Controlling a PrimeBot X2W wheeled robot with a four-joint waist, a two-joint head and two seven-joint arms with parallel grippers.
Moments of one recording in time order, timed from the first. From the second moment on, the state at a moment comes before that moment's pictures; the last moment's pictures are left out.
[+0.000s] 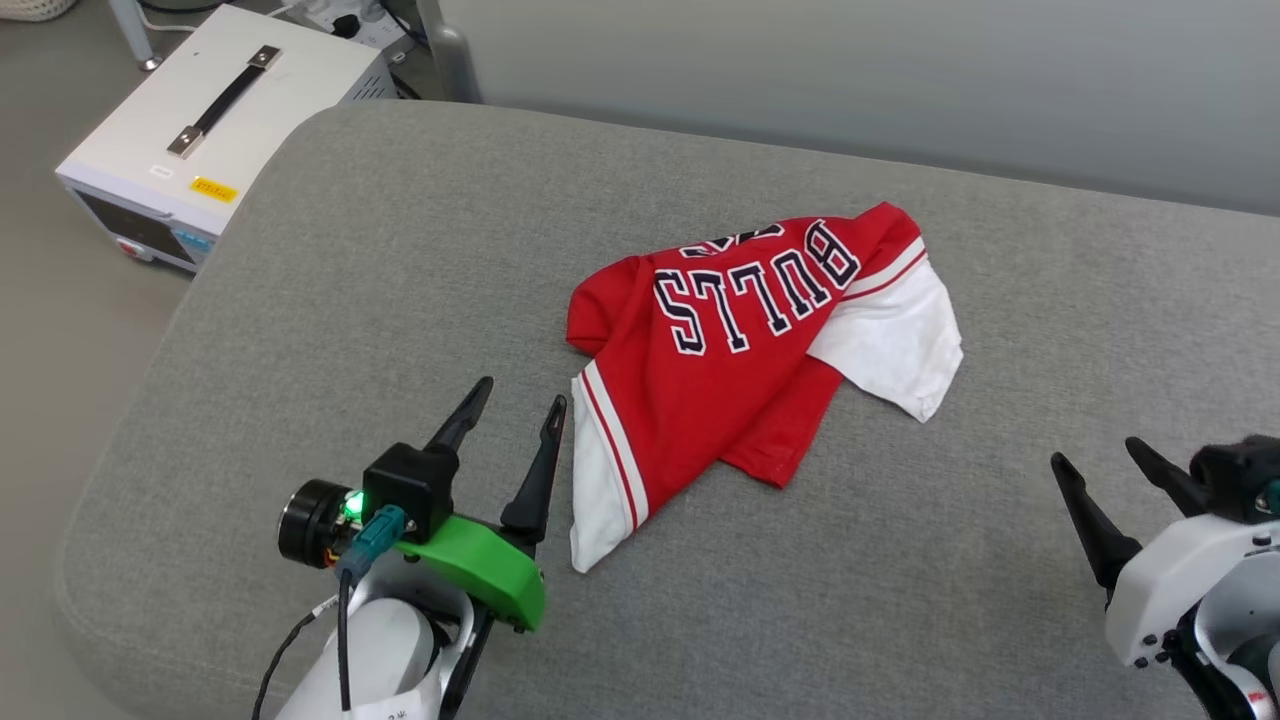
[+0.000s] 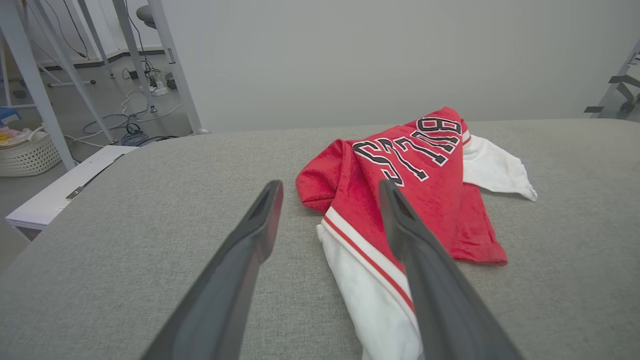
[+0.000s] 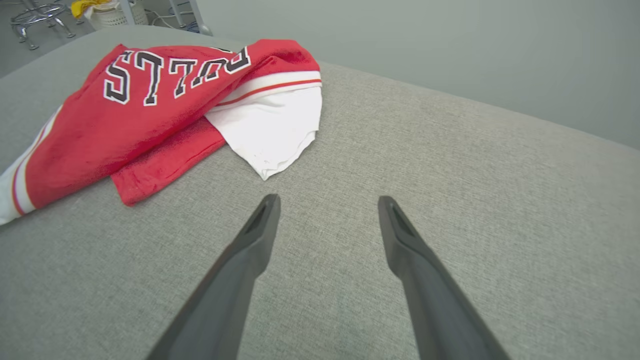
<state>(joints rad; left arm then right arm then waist) -0.26 0.25 -0.43 0.24 -0.34 0.00 -0.21 -0.02 -0.35 0.05 -0.03 0.34 0.13 0.21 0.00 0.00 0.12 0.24</state>
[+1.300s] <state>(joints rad) -0.22 0.06 -0.26 0.18 -0.22 -0.09 -0.26 -0.62 -0.72 0.65 0.37 0.68 0.13 0.70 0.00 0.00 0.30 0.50</state>
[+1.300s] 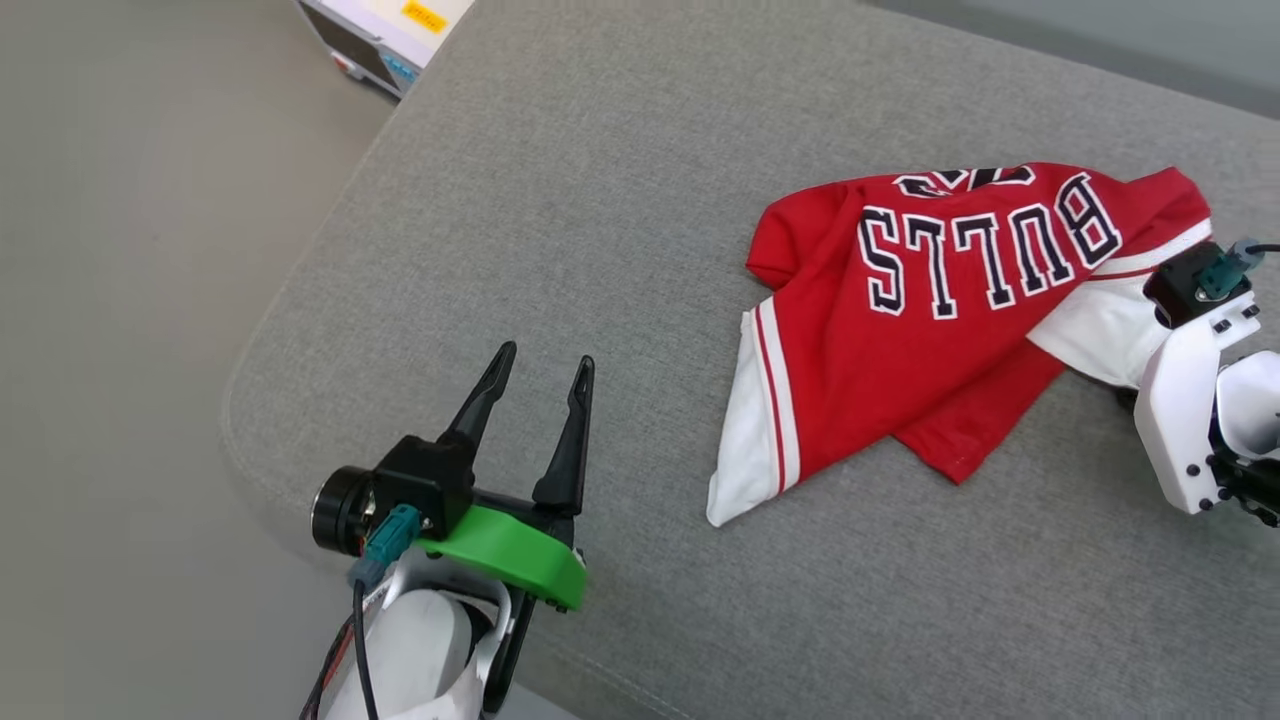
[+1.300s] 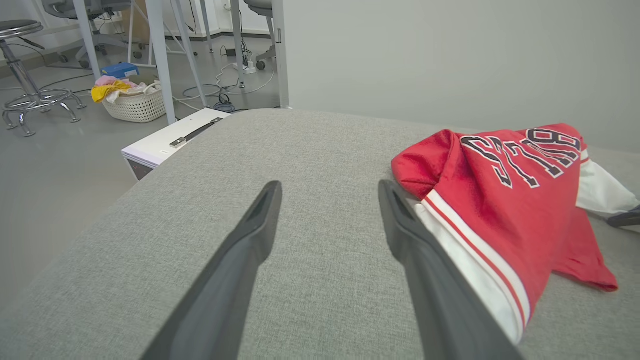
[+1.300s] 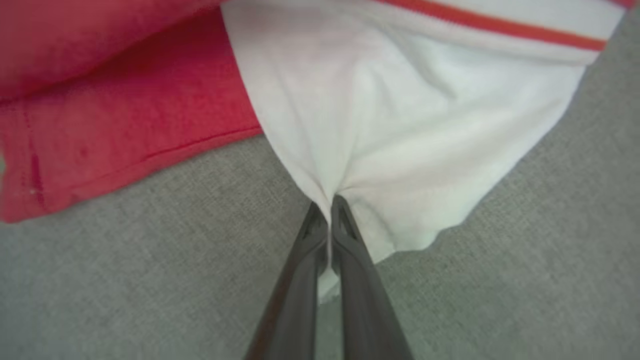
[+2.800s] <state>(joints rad) -0.18 0.07 -0.31 0.34 -0.22 -0.13 -0.25 -0.23 -0.78 0.18 0.36 0.65 0.13 0.15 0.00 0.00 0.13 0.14</state>
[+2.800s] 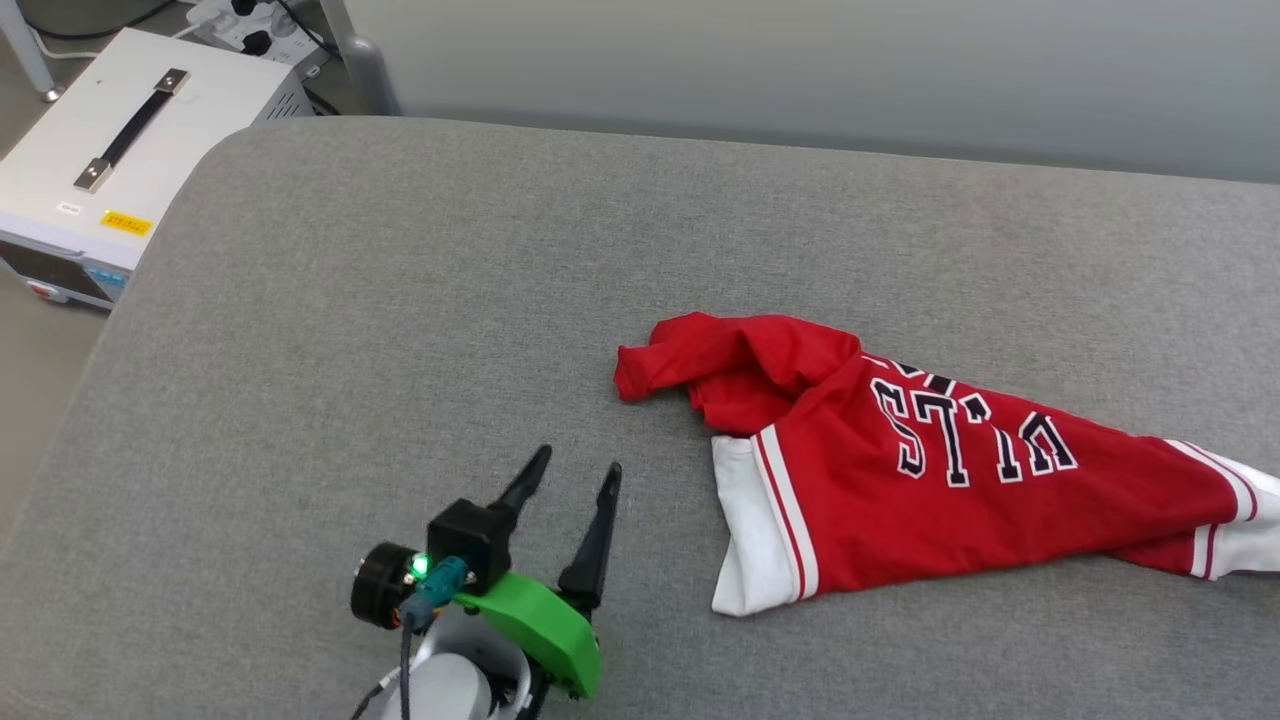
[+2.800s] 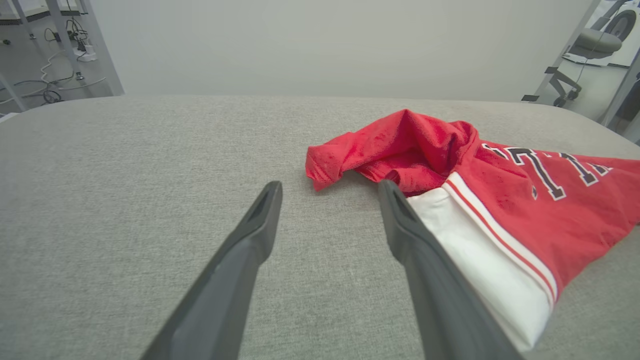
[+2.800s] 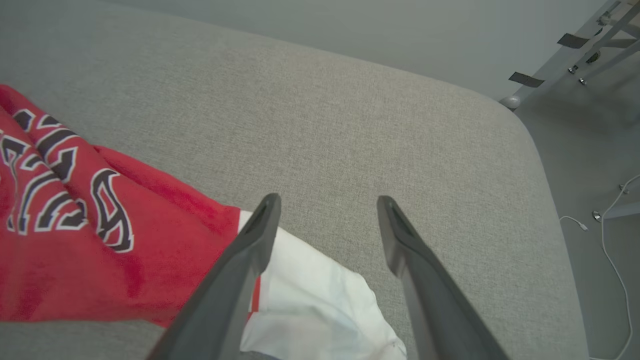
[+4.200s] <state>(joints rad) -0.35 0.12 -0.73 0.49 -0.35 -0.11 0.27 0.03 -0.43 -0.12 -0.12 0.41 0.13 0.17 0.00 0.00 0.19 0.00</state>
